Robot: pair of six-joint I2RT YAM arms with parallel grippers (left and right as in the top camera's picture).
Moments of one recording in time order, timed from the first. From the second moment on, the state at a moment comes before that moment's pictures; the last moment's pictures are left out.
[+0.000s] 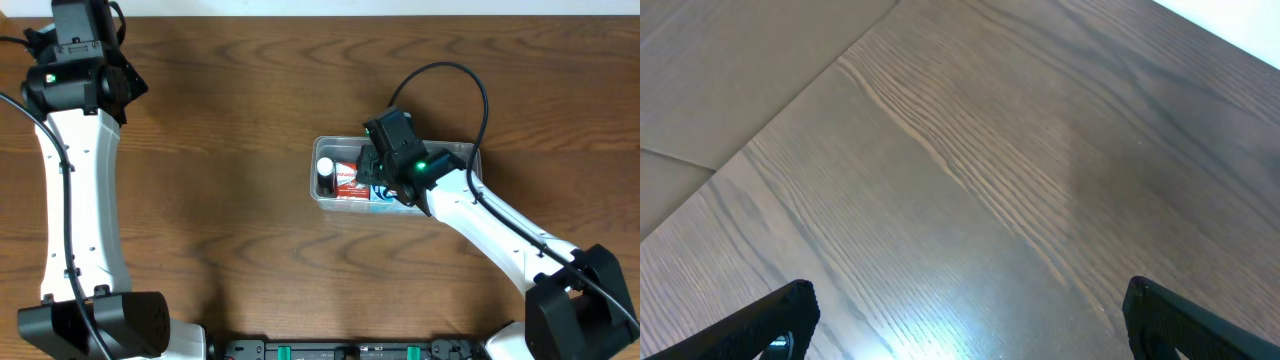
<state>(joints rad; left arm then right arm) 0.15 1.65 1.78 -1.12 -0.51 -0.44 0.56 1.64 1.10 -0.50 0.05 0.70</state>
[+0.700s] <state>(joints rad) 0.15 1.65 1.78 -1.12 -0.51 -0.44 0.56 1.64 1.09 -0.44 0.03 0.70</state>
